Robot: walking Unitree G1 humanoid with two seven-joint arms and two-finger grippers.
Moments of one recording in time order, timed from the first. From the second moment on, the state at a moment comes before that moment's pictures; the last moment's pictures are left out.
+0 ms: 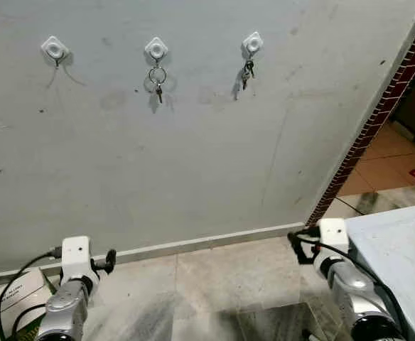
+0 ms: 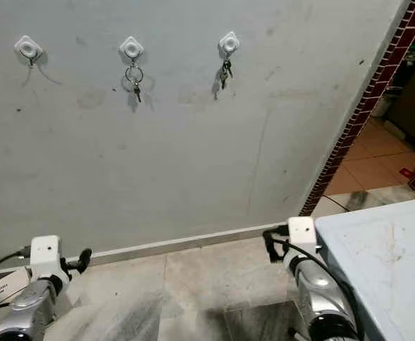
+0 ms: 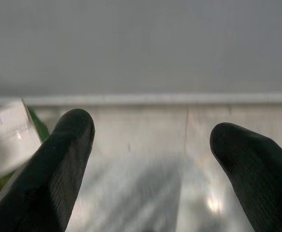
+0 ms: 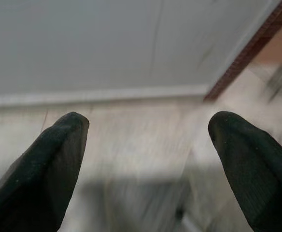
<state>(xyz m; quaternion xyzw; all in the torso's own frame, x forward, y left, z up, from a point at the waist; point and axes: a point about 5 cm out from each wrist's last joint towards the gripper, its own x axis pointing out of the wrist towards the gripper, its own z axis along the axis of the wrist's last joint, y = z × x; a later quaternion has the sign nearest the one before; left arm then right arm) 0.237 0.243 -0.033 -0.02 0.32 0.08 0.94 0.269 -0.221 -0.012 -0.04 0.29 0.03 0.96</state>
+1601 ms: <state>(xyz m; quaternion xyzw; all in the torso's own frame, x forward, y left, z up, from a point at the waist) 0.189 0.212 -0.078 0.02 0.48 0.01 0.88 0.177 -0.209 -0.084 -0.10 0.50 0.05 0.86</state>
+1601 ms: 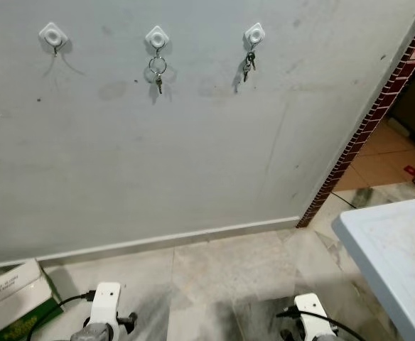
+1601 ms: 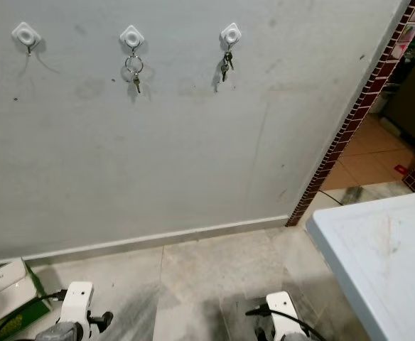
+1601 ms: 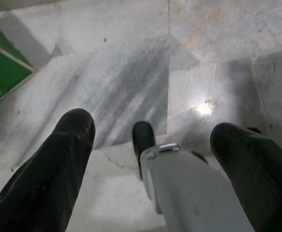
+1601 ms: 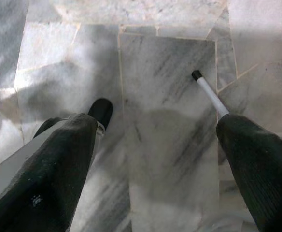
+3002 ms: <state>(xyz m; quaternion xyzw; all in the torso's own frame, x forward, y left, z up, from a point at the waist) 0.186 0.210 -0.080 0.03 0.48 0.00 0.87 0.182 -0.202 -0.083 -0.11 0.50 0.06 0.86</state>
